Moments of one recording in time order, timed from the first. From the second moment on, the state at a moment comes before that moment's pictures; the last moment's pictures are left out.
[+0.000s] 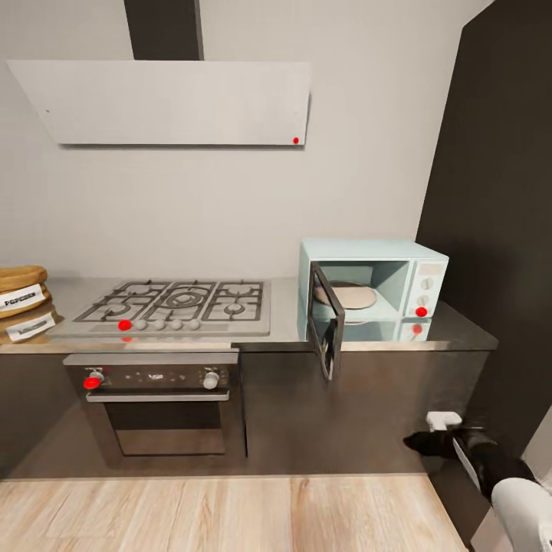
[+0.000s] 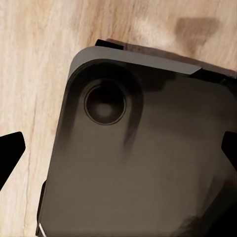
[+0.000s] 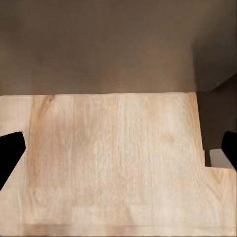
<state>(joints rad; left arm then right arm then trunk) 0.00 -0.01 0.01 -0.05 0.24 -0.11 0.01 -0.69 -0.27 -0.27 -0.42 0.30 0.42 0.37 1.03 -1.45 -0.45</state>
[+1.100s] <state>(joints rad) 0.00 -0.02 0.01 -0.05 0.23 -0.11 0.01 -0.12 -0.06 -0.27 0.03 0.34 -0.11 0.05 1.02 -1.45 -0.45</state>
